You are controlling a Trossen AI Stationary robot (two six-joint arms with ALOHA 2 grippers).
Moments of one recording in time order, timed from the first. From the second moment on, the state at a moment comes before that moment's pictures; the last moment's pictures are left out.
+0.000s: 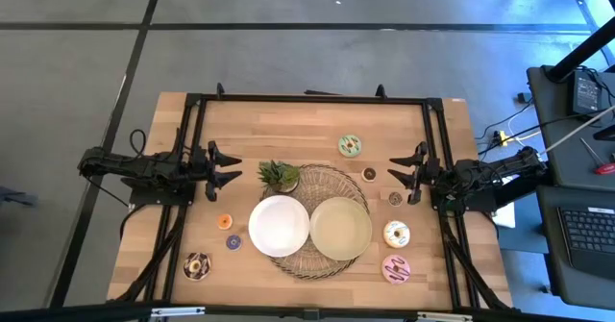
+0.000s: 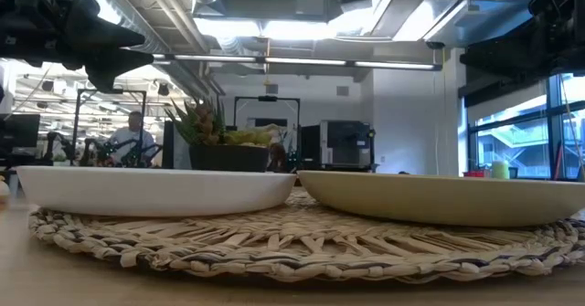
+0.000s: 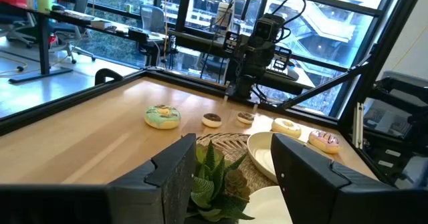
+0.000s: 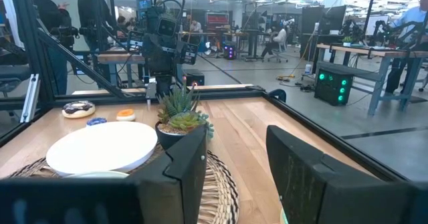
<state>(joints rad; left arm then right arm) -0.16 0.00 0.04 -0.02 -0.35 -0.25 0.31 0.00 0.01 0.07 0.55 -0.06</state>
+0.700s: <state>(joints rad) -0.16 0.00 0.04 -0.02 -0.35 -0.25 0.31 0.00 0.01 0.12 0.54 0.18</state>
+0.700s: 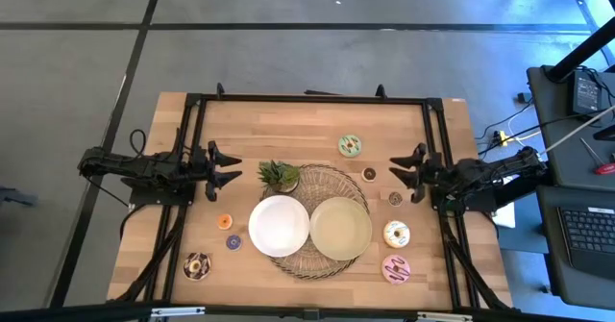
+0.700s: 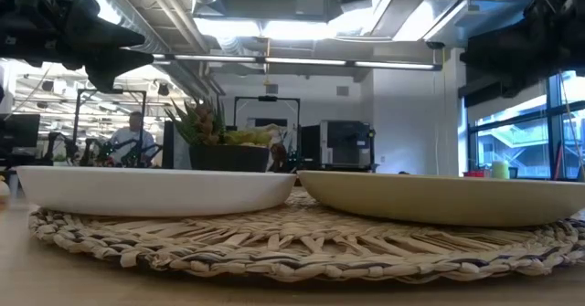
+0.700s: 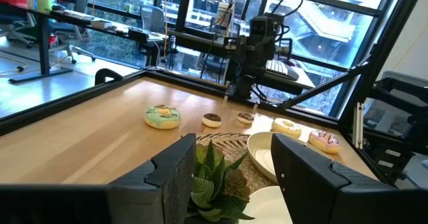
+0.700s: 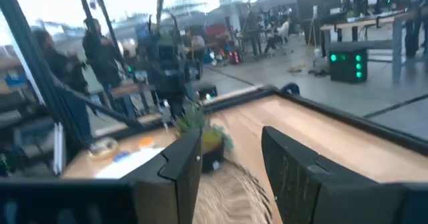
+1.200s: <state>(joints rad) -0.16 0.00 0.04 -0.02 -0.35 -0.25 0.31 0.32 0.33 0.03 0.45 0.04</state>
